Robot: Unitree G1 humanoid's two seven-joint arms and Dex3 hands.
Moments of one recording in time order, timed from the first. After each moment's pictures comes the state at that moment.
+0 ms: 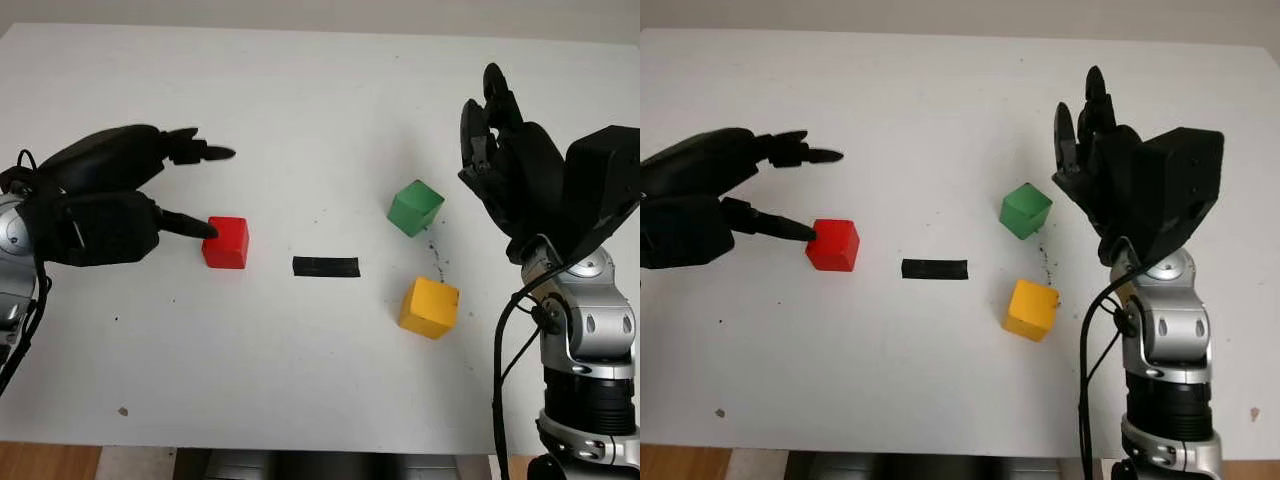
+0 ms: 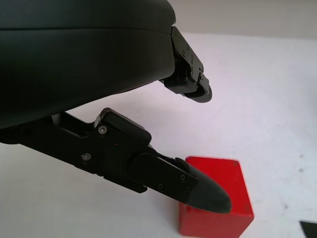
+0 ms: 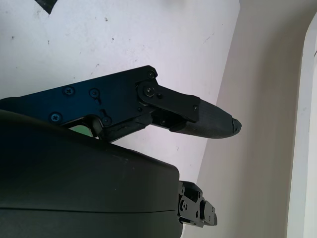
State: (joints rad) left arm -0.55 0.84 -0.06 0.07 0.43 -0.08 -0.56; right arm -0.46 -0.28 -0.17 -0.20 0.10 0.53 0.13
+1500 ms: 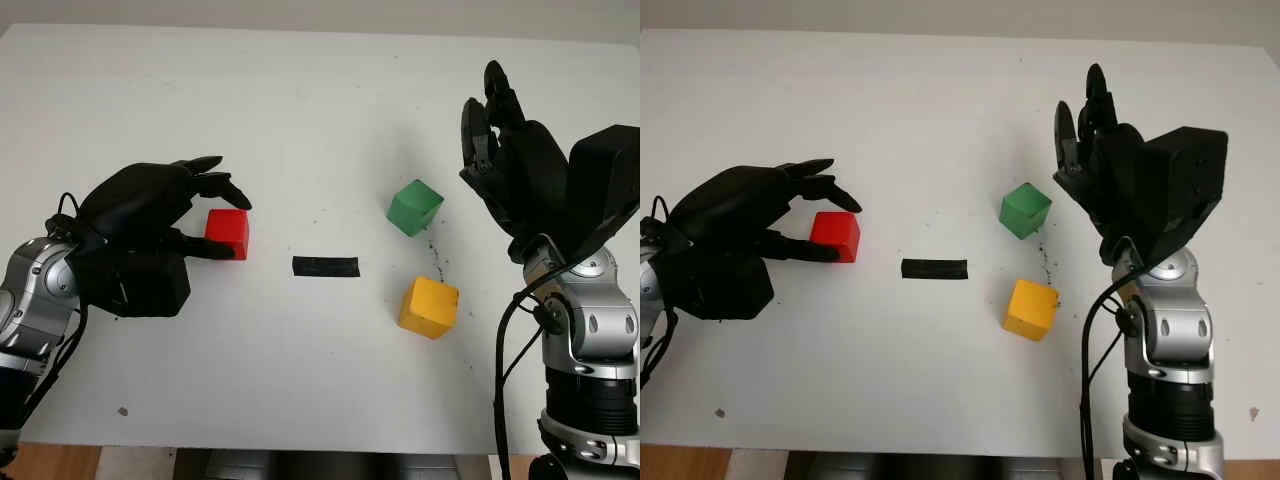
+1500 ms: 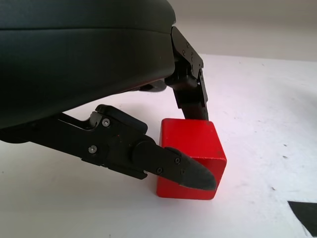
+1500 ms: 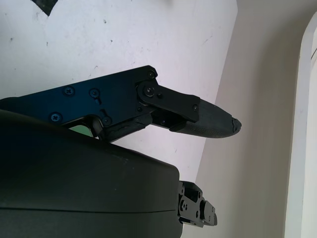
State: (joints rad) left arm -0.43 0.77 -0.08 0.10 0.54 -0.26 -0.27; right arm -0.46 -0.28 -0.17 -0.20 0.11 0.52 0.13
